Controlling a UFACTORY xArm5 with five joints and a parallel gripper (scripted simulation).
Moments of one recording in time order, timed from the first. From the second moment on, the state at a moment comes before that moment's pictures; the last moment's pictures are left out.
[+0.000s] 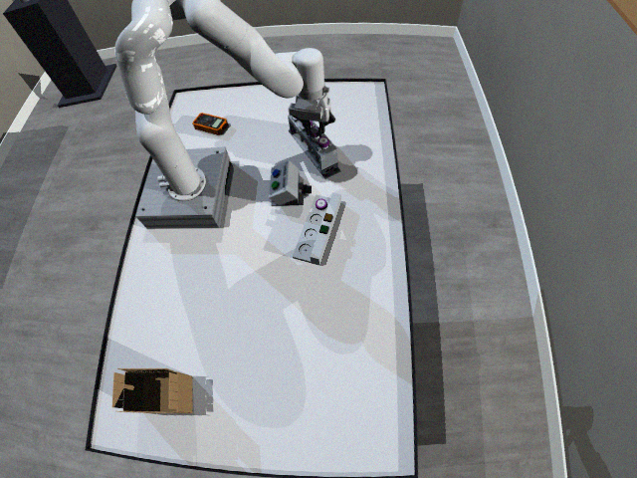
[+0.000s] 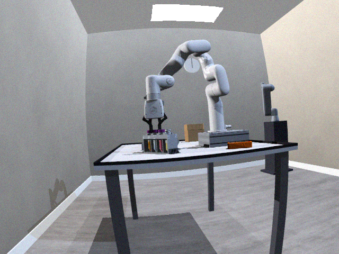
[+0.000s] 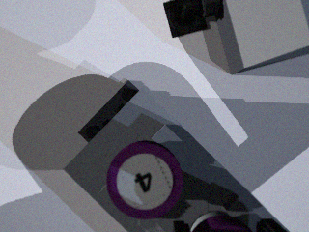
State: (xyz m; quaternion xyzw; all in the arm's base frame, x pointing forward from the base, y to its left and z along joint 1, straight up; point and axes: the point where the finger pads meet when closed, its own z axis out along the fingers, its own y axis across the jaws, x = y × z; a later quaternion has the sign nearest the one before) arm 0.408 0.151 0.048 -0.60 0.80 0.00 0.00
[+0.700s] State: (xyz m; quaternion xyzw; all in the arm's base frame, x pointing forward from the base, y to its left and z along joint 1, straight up) arm 0.408 0.151 0.048 -0.72 0.69 0.00 0.00
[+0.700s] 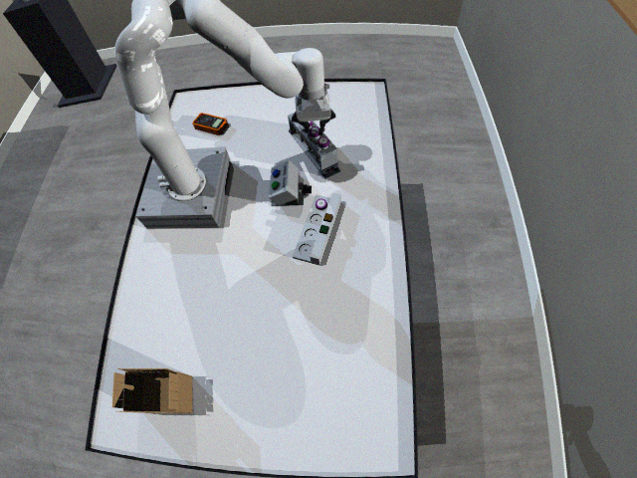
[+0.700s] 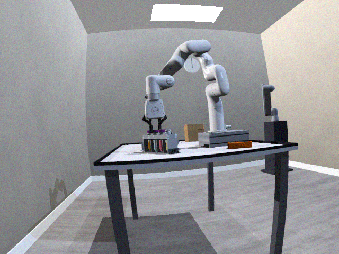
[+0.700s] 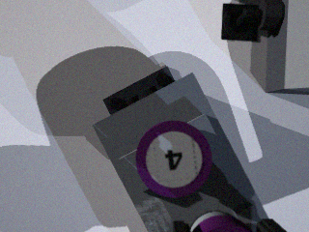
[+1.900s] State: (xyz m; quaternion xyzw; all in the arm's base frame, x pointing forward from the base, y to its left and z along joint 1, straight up) arm 0.408 0.151 0.049 -0.99 0.15 0.00 0.00
